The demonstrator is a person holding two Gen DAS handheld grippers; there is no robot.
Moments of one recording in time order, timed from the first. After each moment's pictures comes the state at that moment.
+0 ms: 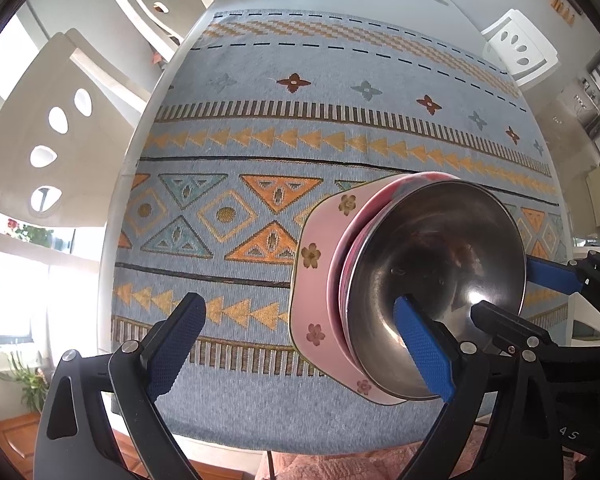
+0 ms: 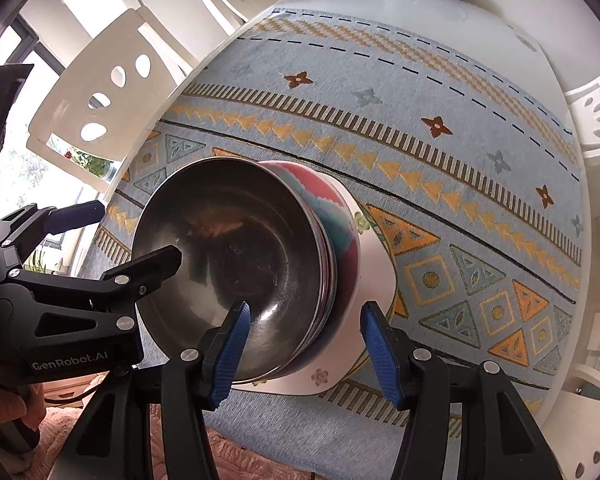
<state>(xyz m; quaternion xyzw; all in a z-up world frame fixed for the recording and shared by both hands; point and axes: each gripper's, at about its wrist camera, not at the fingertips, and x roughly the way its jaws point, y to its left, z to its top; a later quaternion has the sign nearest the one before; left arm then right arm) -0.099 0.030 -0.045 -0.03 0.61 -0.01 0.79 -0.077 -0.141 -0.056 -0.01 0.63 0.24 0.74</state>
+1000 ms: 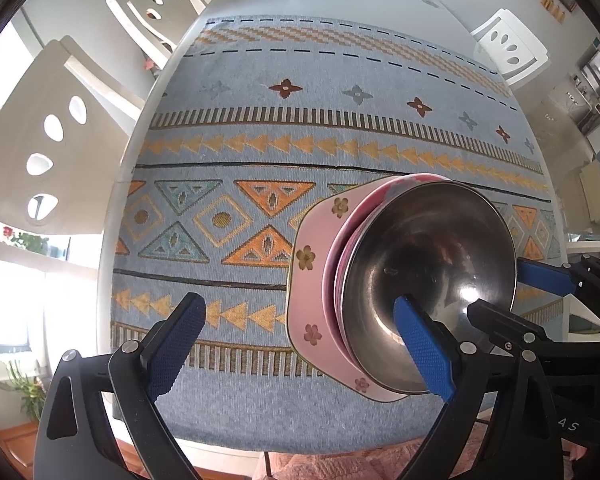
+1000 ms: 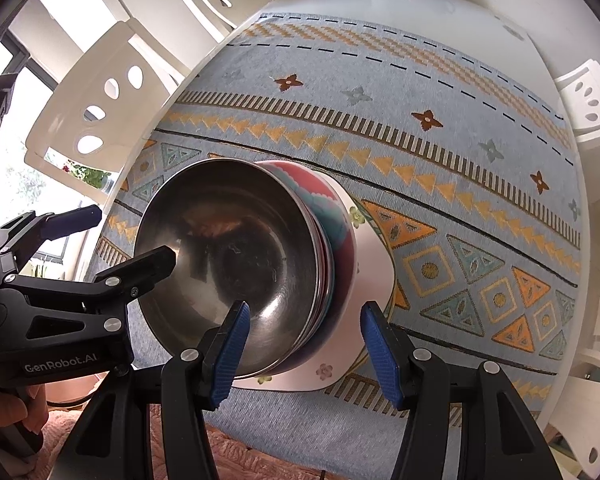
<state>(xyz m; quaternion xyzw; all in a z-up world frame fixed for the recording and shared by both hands) -0.100 0.032 -0.041 -0.03 0.61 -0.02 0.79 -0.081 -0.147 -0.056 0.01 0.63 0.23 0.74</state>
